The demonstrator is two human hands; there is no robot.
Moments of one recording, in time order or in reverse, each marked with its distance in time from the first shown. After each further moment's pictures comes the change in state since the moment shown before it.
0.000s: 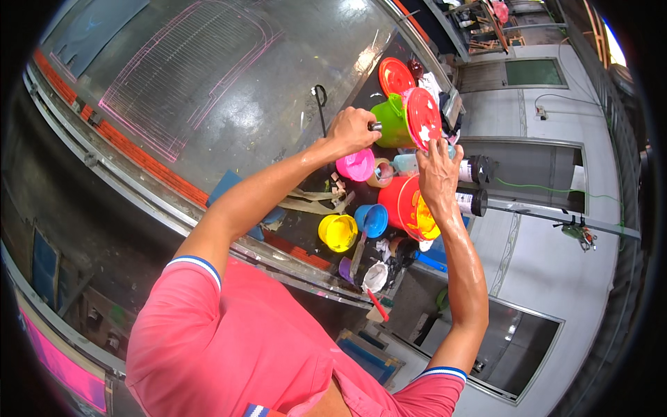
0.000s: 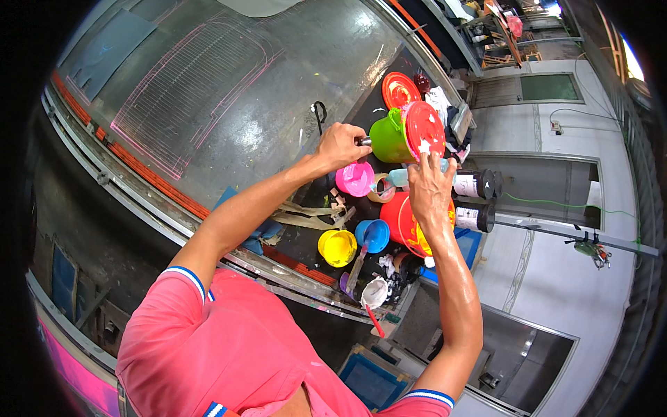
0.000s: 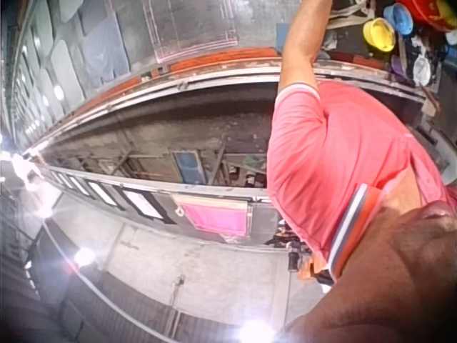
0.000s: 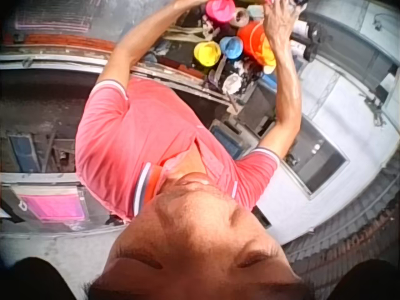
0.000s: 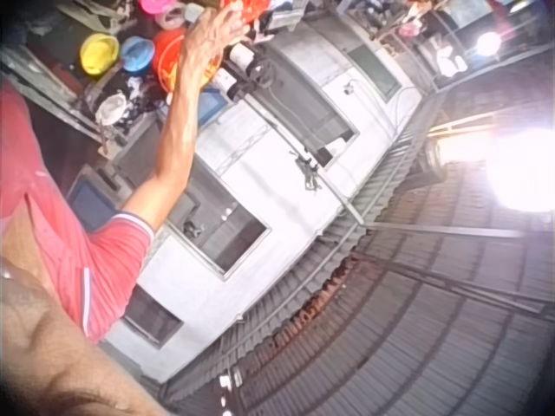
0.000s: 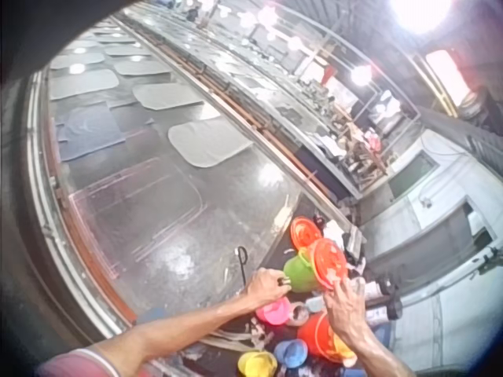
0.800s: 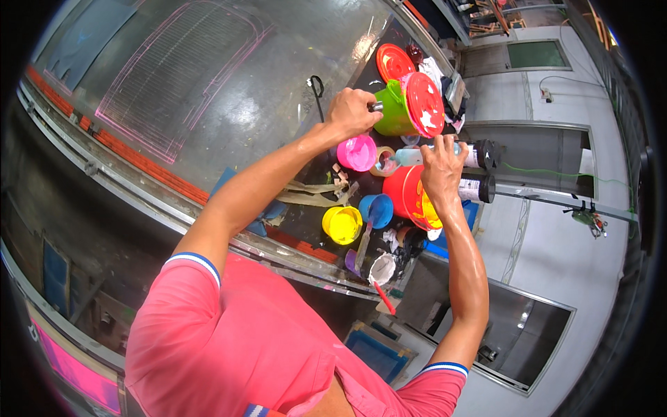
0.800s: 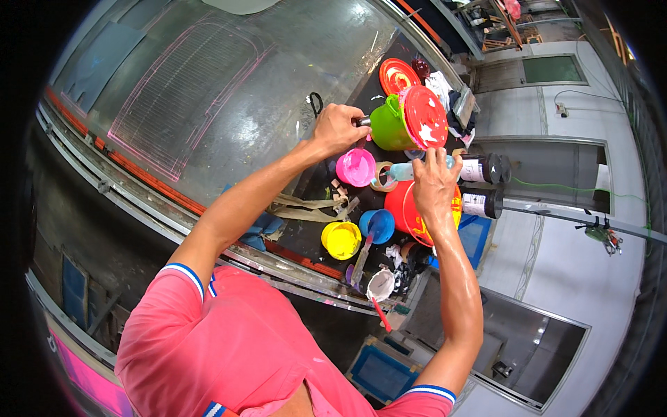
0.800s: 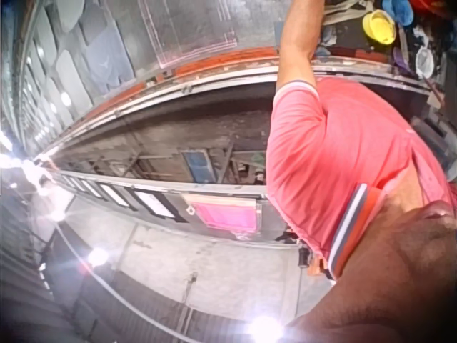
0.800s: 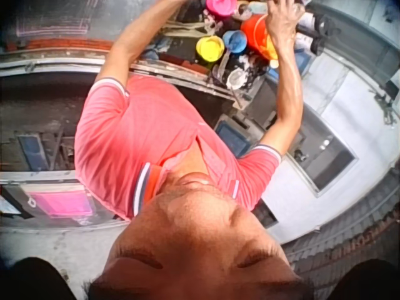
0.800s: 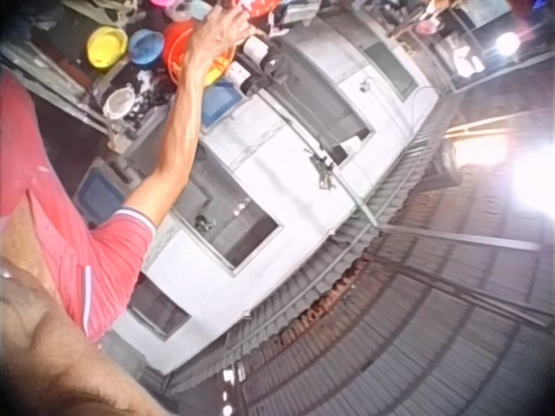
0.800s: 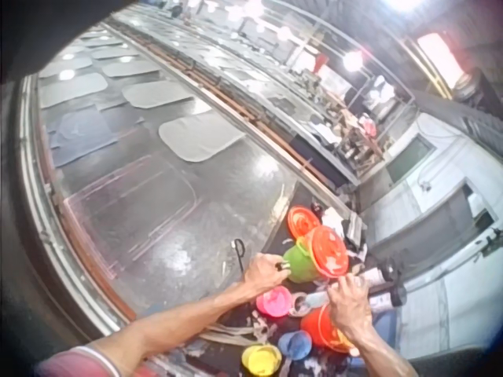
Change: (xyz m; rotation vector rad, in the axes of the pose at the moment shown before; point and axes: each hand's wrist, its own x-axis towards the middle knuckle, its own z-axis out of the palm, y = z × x) left_hand 0.014 0.010 -0.006 0.004 0.003 0.003; right_hand -0.018 -0.002 0.013 0.066 0.048 0.110
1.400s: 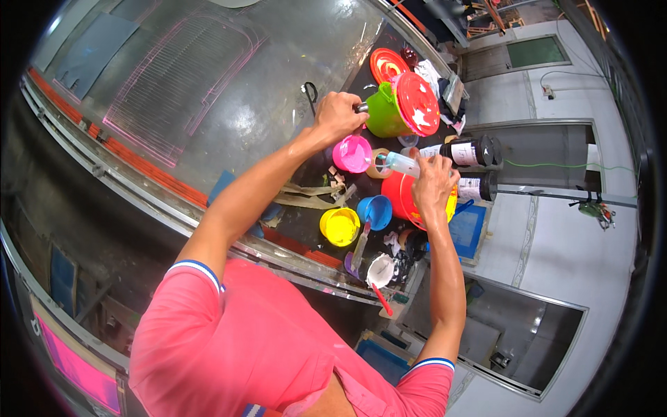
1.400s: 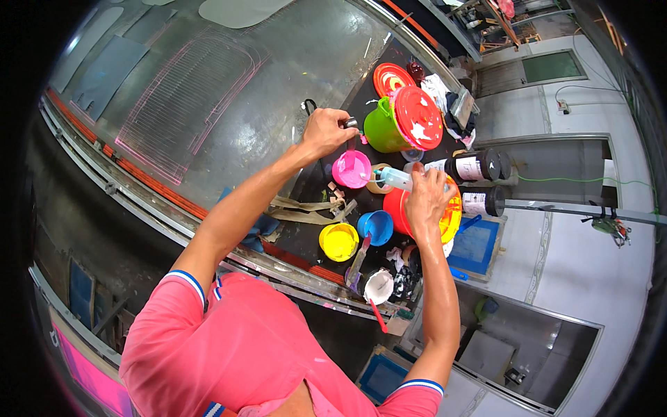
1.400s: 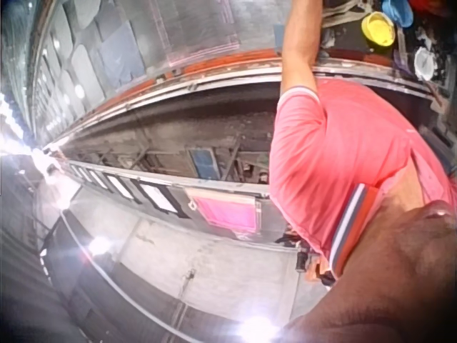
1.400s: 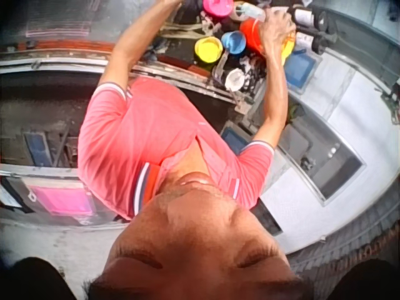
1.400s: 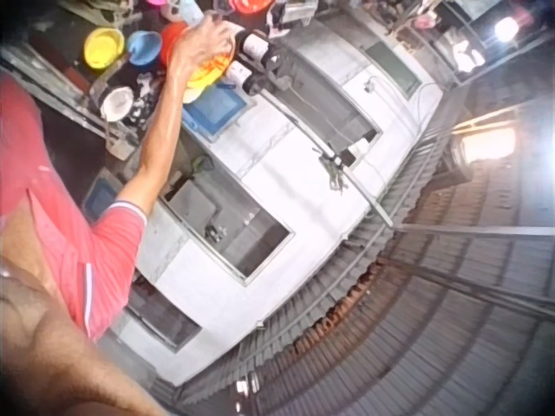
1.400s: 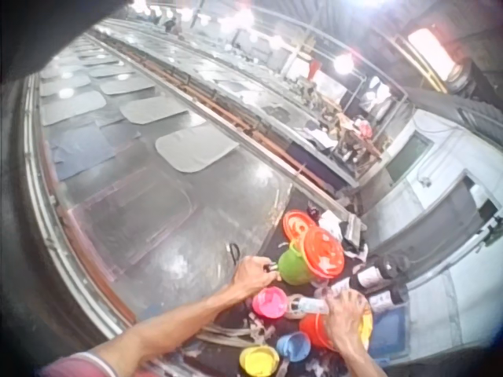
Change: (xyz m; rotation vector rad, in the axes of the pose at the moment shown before) left_hand -0.007 0.006 0.002 0.079 0.001 -0.014; right_hand -0.056 -0.002 0.037 0.163 -0.040 0.293
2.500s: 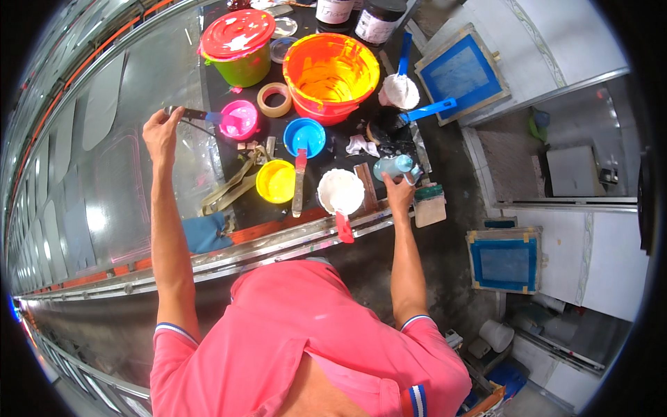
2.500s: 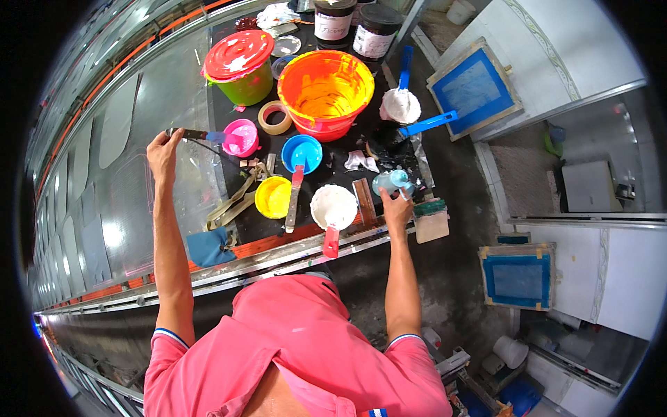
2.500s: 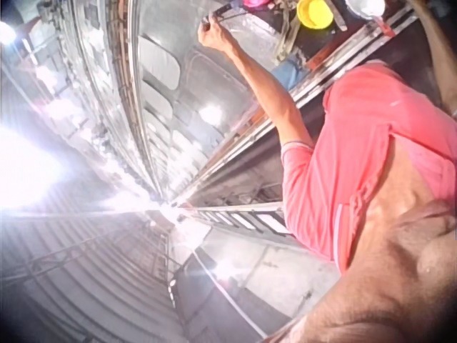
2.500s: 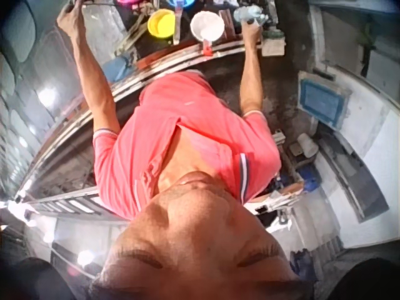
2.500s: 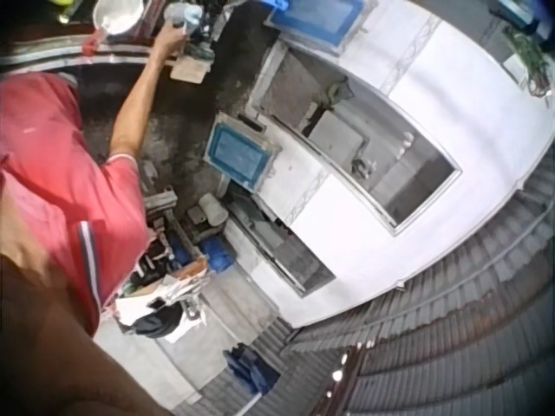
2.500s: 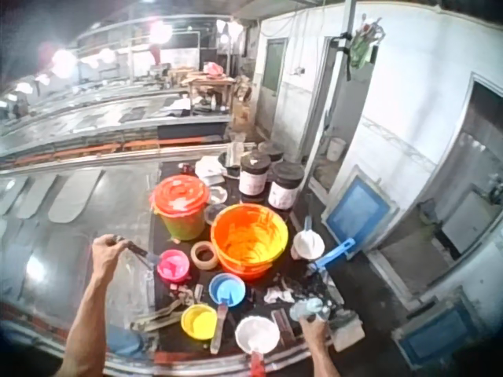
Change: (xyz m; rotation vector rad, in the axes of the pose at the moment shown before) left_hand -0.027 0.043 0.016 0.232 -0.003 -0.041; right_hand -0.385 -0.011 0.220 0.905 0.210 1.339
